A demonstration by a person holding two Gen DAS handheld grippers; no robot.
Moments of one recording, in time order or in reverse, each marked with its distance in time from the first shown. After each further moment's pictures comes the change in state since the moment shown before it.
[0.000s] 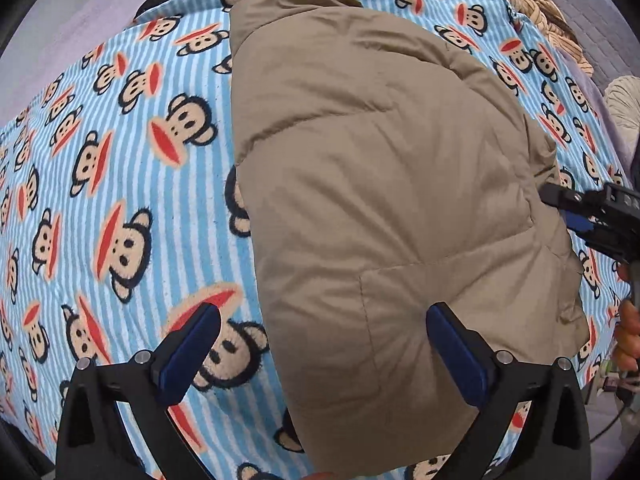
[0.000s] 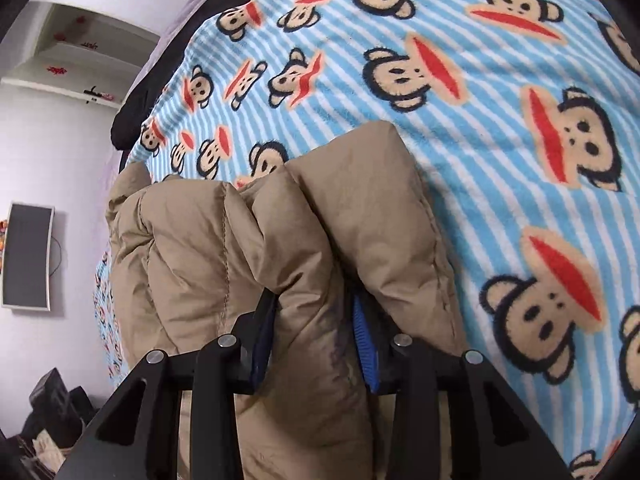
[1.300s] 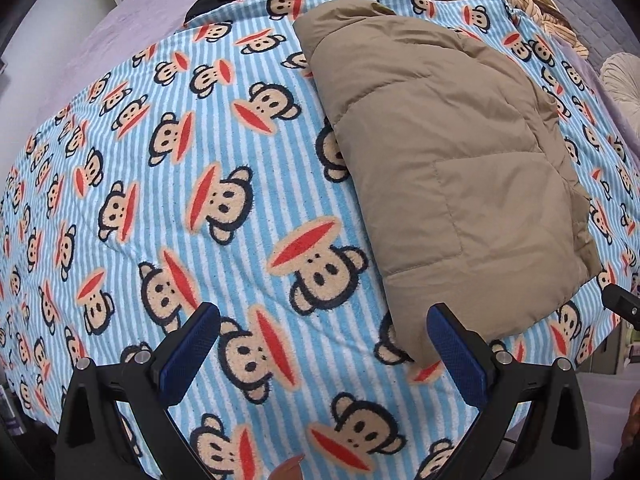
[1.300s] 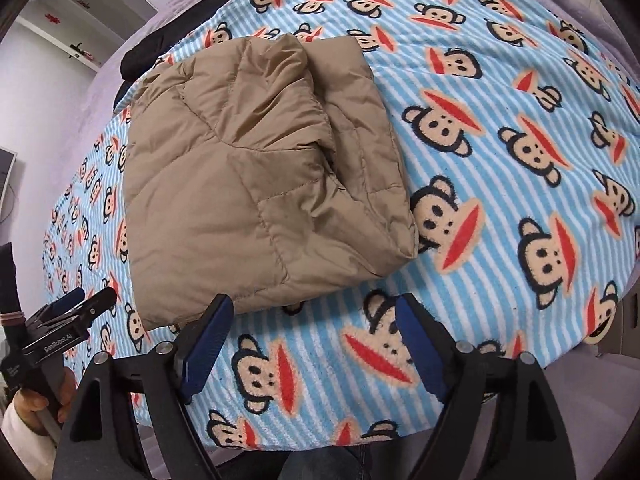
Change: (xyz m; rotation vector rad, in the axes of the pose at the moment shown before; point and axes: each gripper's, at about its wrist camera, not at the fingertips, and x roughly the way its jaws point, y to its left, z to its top) left arm -0.054 0.057 -0.054 0.051 -0.020 0.078; right arm -0.070 0.053 -0.171 -0.075 -0.057 -0.249
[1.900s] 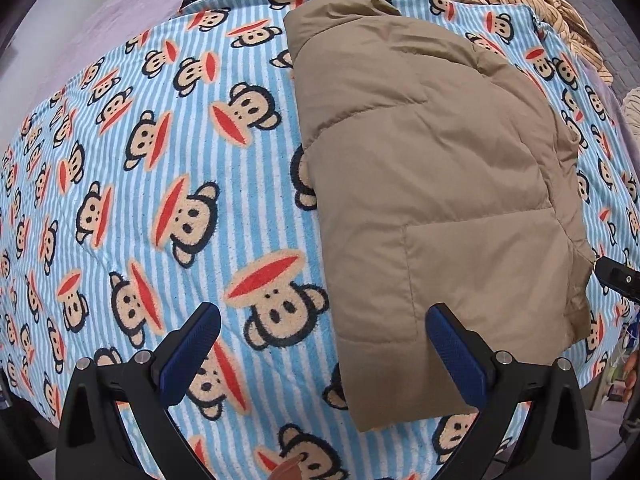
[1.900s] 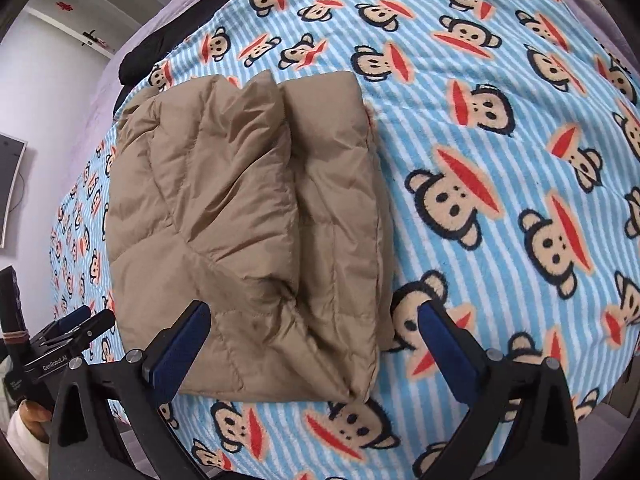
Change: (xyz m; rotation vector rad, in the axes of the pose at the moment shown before) left arm 0.023 -0.031 0.046 -0.089 0.054 0.005; right arm 0.037 -0.041 0.098 -0.053 0.089 0.067
